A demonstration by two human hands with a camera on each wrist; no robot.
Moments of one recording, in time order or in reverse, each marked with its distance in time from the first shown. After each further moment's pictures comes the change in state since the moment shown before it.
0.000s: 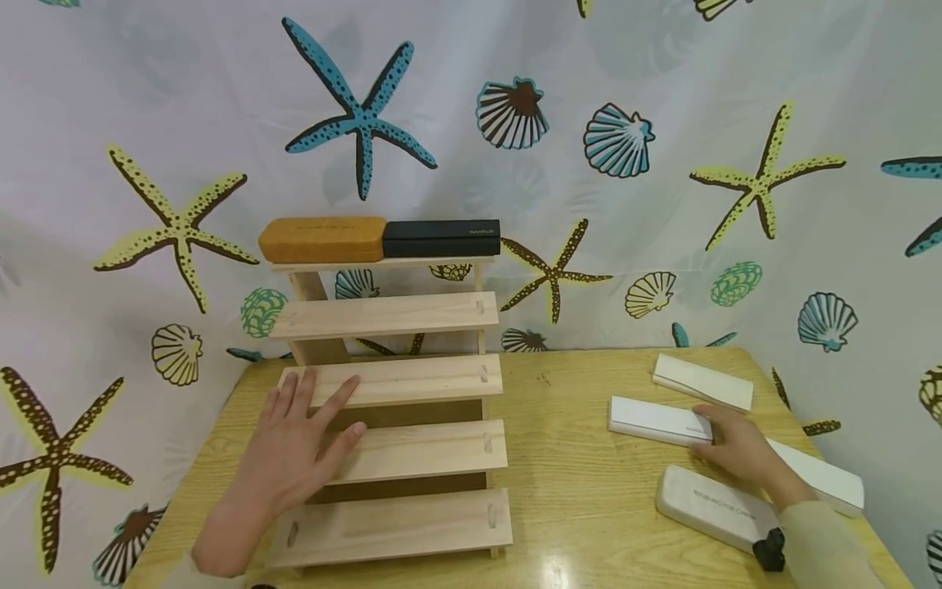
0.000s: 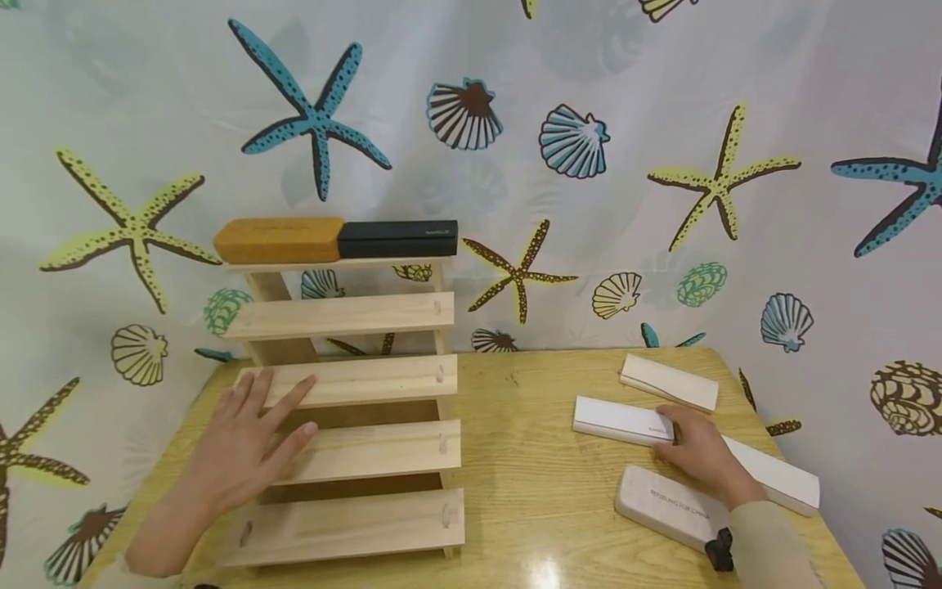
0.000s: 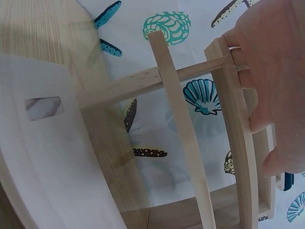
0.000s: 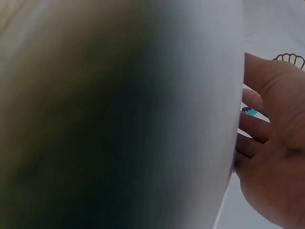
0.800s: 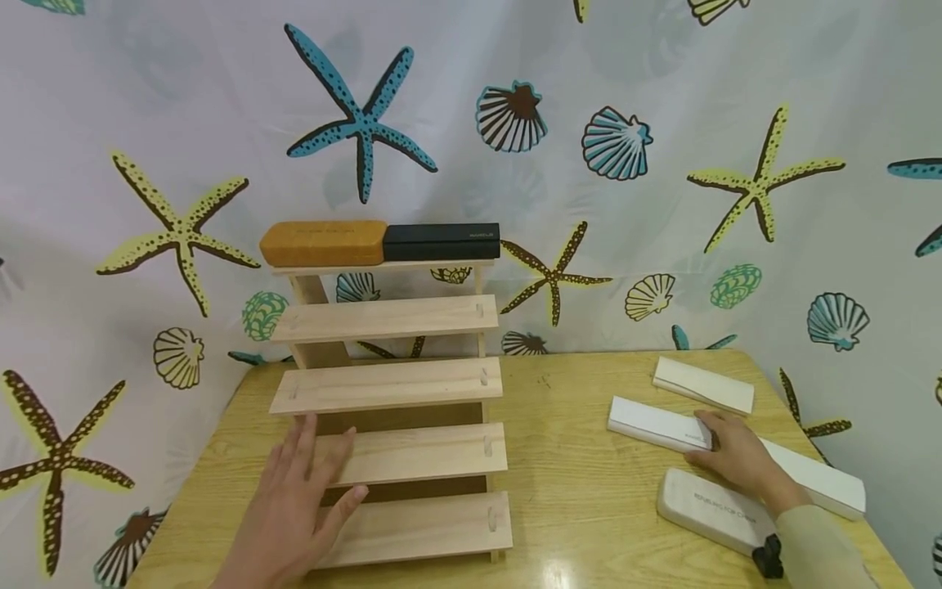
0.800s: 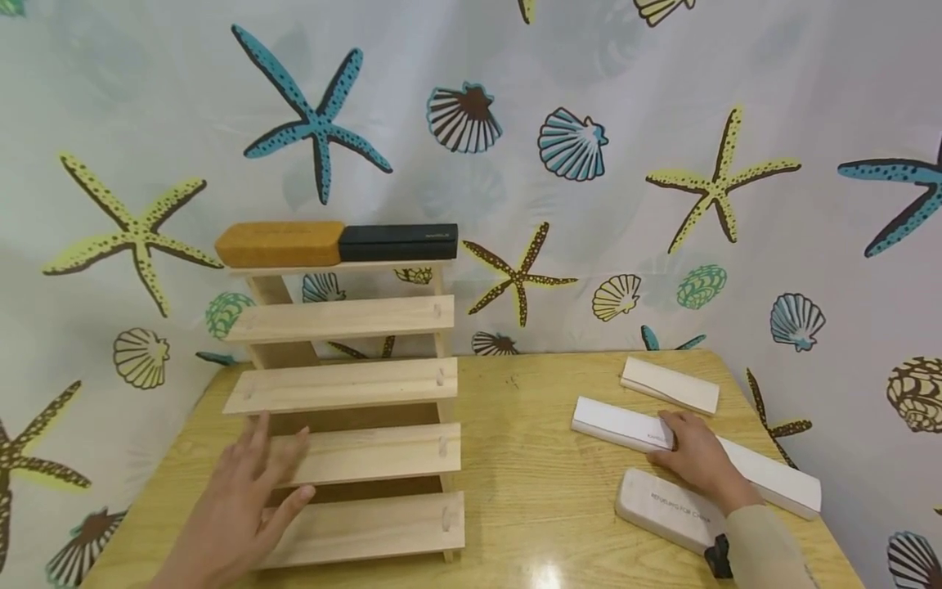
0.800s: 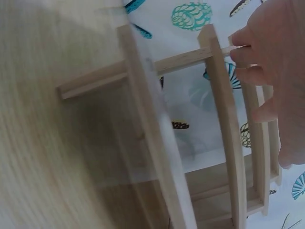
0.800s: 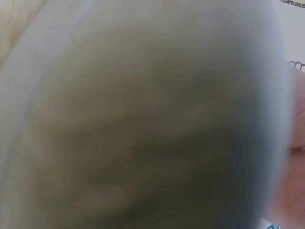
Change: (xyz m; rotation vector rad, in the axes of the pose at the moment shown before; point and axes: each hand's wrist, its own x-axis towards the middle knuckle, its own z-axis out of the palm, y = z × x) left_hand -0.058 0.014 0.030 -0.058 0.037 0.002; right_hand -0.002 -0.006 0.005 -0.069 -0.018 0.030
